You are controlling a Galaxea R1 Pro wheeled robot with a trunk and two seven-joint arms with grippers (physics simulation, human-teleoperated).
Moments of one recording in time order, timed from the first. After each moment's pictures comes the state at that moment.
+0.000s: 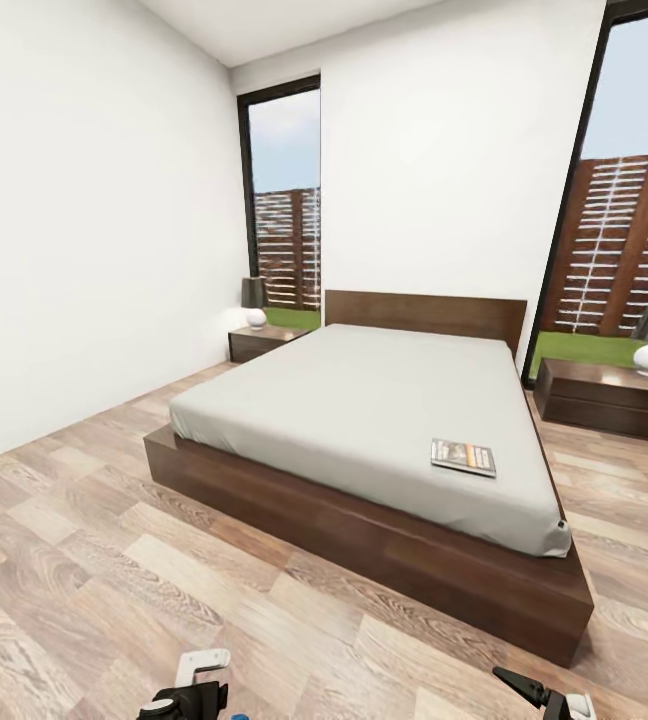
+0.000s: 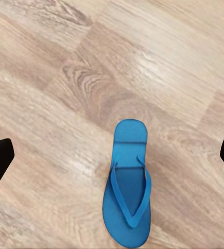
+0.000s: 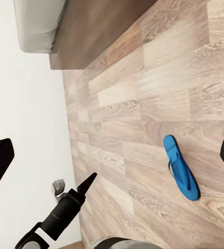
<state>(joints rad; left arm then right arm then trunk) -0.34 -0.04 0.04 -0.46 0.04 0.17 0.09 -0.02 -0.36 -0.10 -0.84 -1.11 0.78 0.63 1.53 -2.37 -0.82</state>
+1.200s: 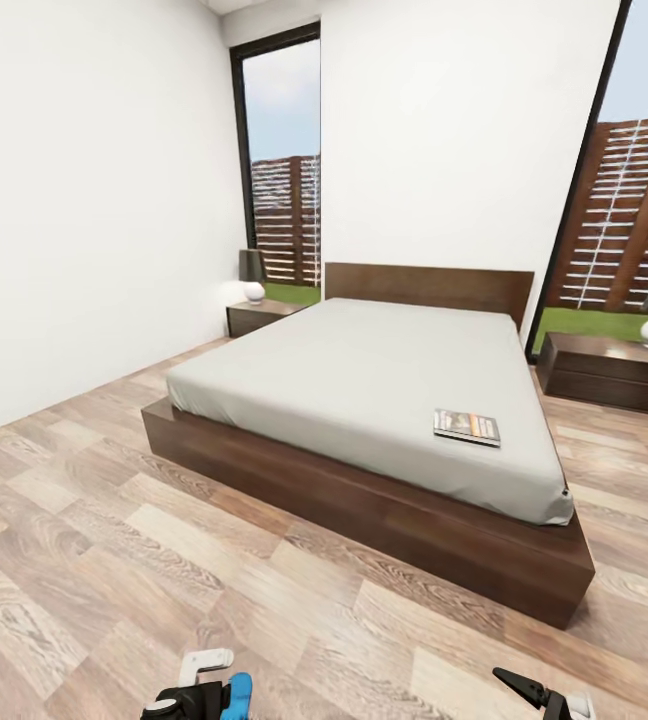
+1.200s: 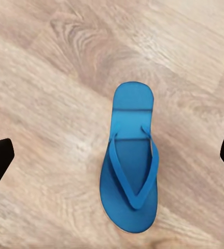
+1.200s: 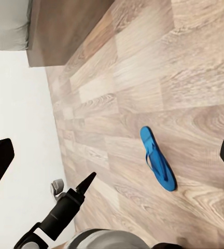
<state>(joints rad) -0.34 -0.05 0.04 -0.45 0.04 0.17 0.09 -0.02 -0.36 -0.10 -0.84 -1.10 0.78 0.63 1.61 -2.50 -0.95</state>
